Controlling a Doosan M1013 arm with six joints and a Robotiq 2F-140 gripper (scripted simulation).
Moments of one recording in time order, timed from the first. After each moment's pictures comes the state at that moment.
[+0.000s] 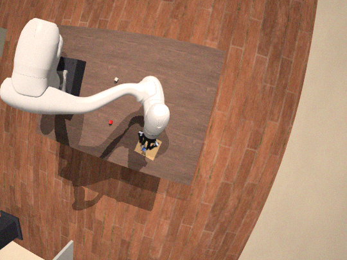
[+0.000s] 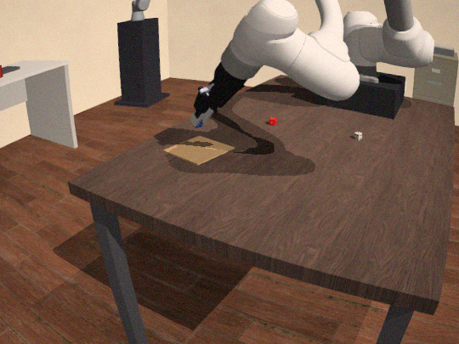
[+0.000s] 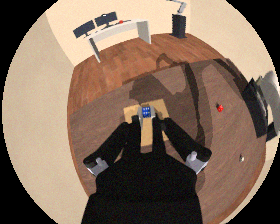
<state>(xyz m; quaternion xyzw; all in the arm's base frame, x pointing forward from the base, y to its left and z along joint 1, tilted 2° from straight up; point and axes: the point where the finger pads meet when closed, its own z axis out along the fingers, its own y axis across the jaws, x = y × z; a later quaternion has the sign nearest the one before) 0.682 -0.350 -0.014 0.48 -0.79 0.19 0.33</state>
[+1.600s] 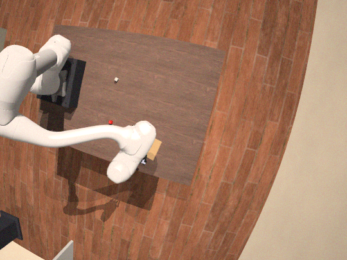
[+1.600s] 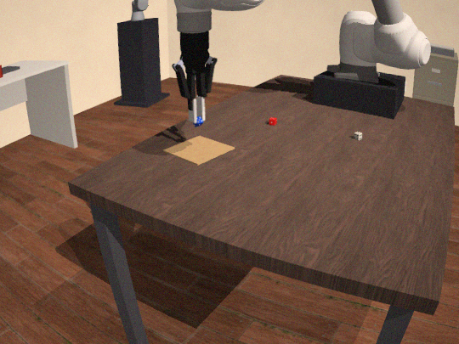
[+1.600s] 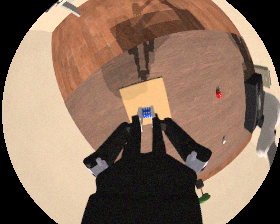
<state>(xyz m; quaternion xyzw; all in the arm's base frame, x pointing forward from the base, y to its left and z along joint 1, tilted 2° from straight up) 0.672 -0.371 -0.001 0.51 -0.86 0.00 0.02</state>
